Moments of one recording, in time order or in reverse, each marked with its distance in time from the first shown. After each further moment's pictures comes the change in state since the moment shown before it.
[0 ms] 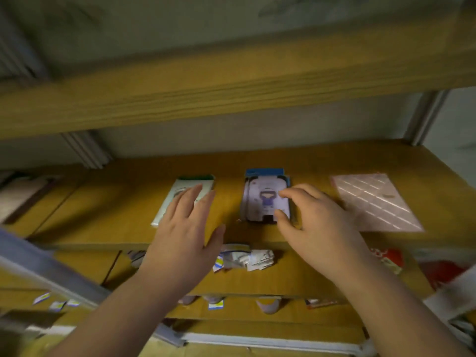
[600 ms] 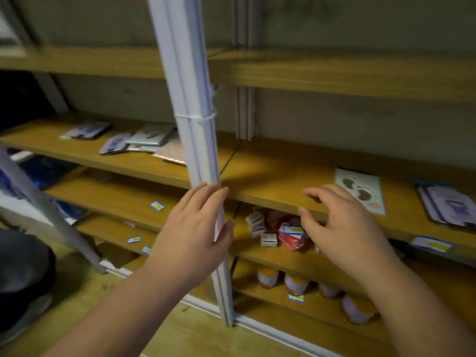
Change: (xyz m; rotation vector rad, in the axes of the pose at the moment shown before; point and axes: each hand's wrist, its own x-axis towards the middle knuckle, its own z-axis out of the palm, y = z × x) left_hand -0.182 -0.299 -0.107 -0.014 0.115 -0.165; right_hand -0.023 -0.314 0.134 0.036 -0.069 -0.151
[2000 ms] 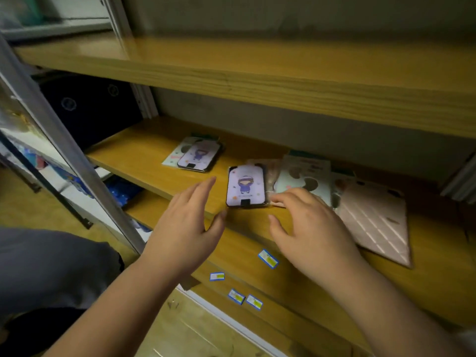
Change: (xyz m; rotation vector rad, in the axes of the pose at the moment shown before) left_hand 0.123 -0.455 -0.040 -0.062 0.037 -0.306; right_hand 0.264 -0.329 0.295 0.046 -0.193 -0.218
